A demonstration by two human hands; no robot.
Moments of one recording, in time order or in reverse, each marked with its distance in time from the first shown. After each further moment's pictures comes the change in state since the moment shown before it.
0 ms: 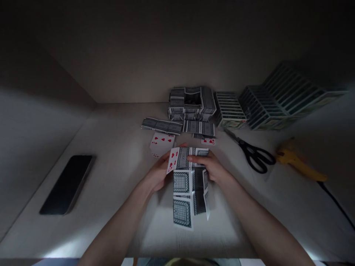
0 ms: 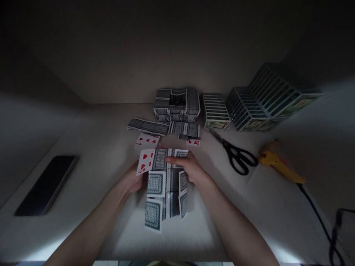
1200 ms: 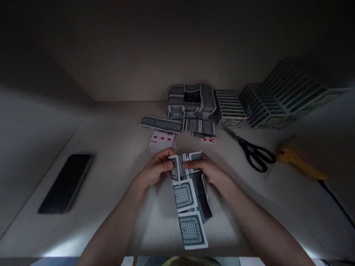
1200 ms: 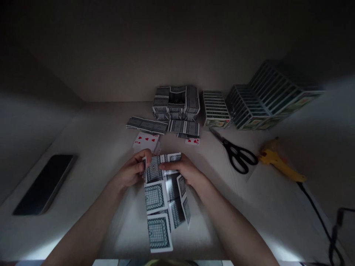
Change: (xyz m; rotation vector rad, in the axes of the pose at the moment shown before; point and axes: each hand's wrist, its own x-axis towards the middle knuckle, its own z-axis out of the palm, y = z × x) left_hand 0.000 0.010 -0.020 0.107 -0.176 0.091; right_hand -0.004 0.003 0.010 -0.060 -0.095 0.166
